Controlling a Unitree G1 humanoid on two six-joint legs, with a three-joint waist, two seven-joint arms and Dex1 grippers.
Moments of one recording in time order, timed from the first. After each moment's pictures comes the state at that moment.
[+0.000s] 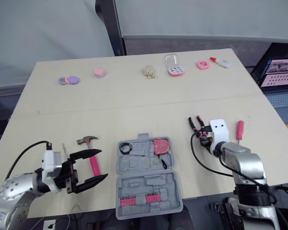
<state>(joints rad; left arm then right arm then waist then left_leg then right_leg) 0.26 0.64 0.22 -0.38 -0.55 0.13 -1.01 -0.27 -0.55 -0.13 -0.18 0.28 1.06 0.33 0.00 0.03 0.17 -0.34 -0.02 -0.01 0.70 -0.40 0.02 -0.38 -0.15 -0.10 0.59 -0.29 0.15</state>
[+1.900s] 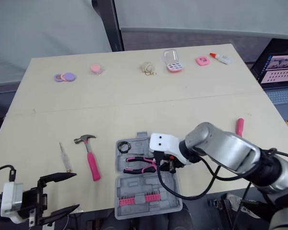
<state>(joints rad) 0.54 0.64 0.45 -0.26 -0.60 -0.18 -1.33 -0.87 -0.89 0.70 -0.55 0.47 1.20 0.94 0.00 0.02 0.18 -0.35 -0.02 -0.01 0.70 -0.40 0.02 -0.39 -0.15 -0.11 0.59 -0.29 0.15</state>
